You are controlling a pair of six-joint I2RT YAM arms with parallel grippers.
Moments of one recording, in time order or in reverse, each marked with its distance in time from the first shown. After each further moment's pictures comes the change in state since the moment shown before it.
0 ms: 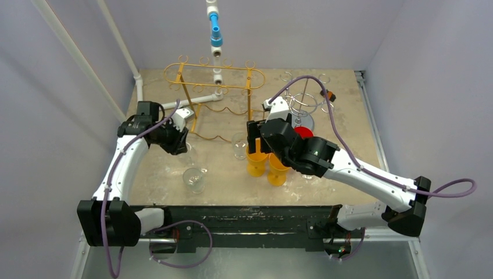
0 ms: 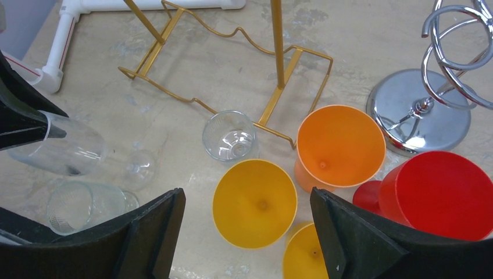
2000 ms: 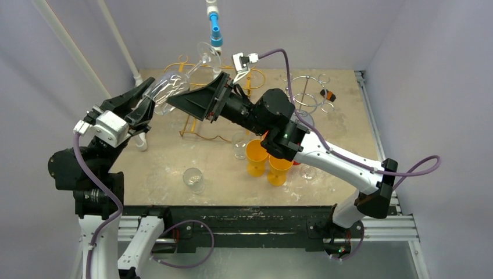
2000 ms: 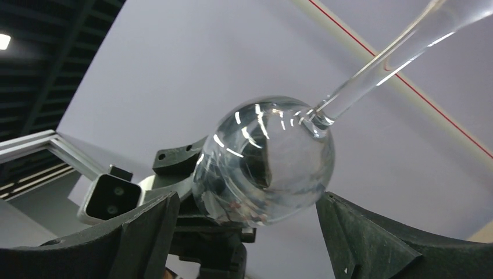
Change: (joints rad) left arm -0.050 -0.536 0.212 0.989 0.070 -0.441; right arm 0.030 0.285 0.365 0.911 -0.716 0.515
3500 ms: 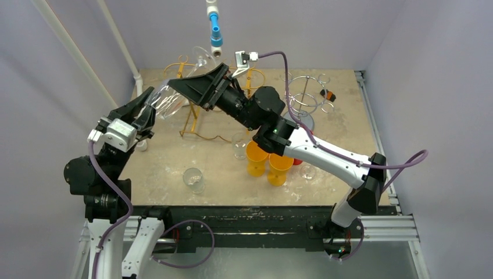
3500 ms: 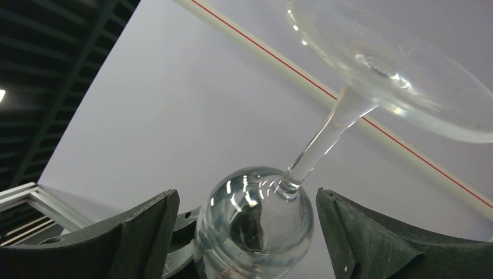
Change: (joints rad) left arm -0.004 -0.106 -0.198 0.055 -0.097 0.040; right arm -0.047 0.084 -0.021 0.135 0.106 0.061
